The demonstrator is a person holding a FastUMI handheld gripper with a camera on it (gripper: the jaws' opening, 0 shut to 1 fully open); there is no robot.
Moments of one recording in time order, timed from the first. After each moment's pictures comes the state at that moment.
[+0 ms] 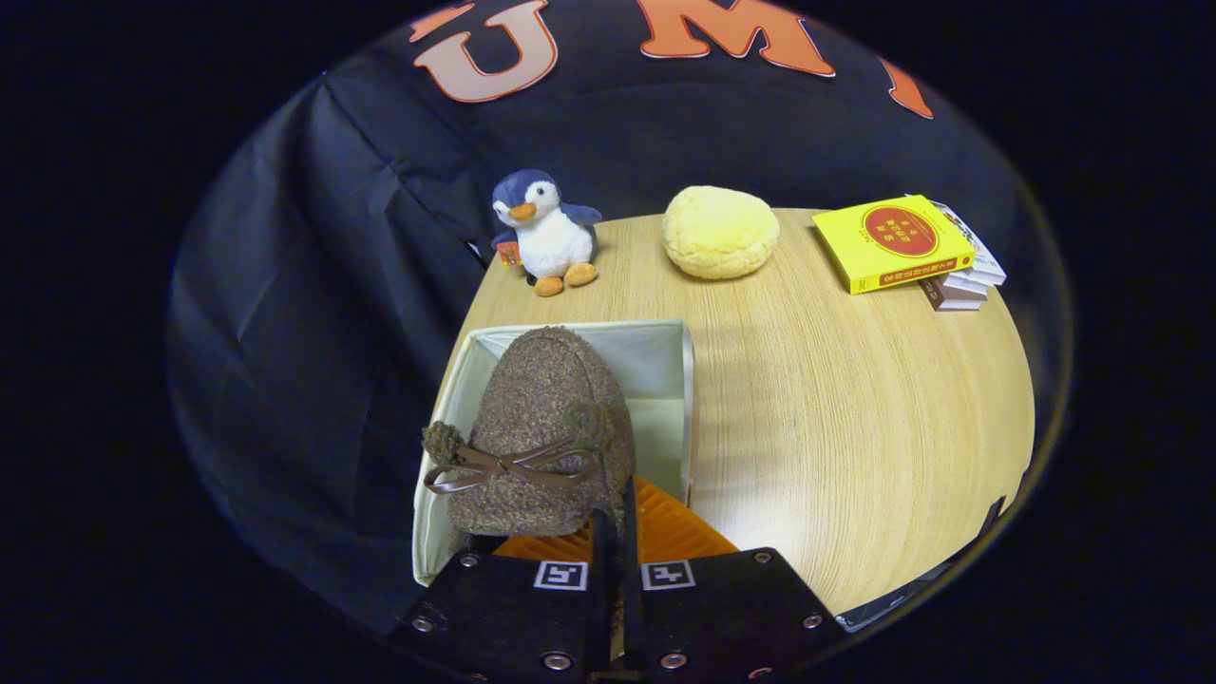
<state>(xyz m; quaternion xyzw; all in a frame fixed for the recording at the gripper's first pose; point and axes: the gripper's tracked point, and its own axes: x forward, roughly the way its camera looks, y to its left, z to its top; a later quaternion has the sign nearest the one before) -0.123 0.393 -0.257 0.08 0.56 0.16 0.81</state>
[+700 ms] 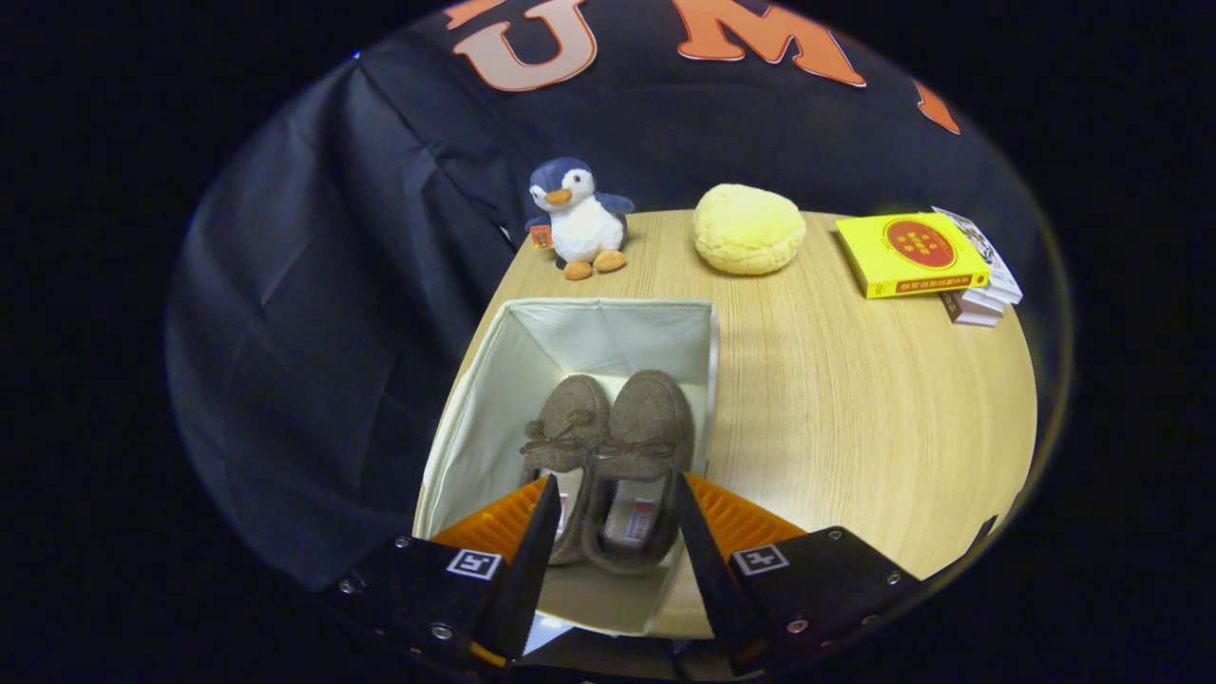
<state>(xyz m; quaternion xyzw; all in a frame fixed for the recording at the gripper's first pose) -0.134 0.375 -0.230 0.07 0.53 0.22 0.81</state>
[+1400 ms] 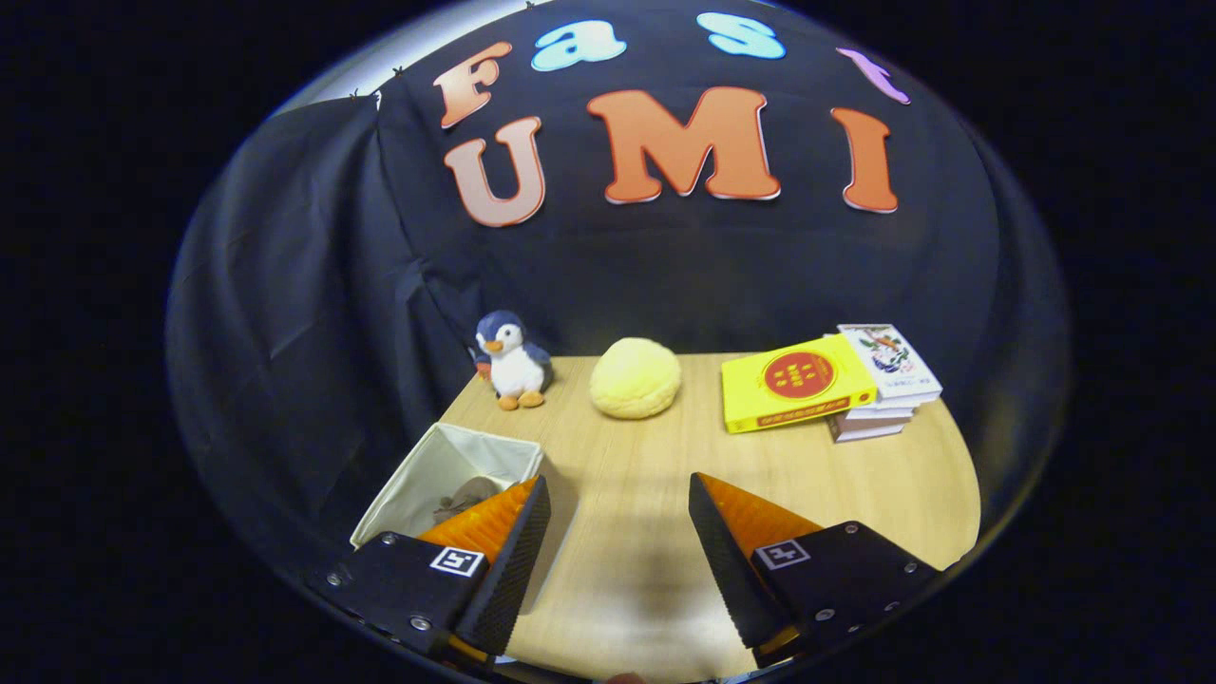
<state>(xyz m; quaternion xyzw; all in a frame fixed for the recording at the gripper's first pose) -0.064 0.196 -0.148 0.07 0.33 0.17 0.92</state>
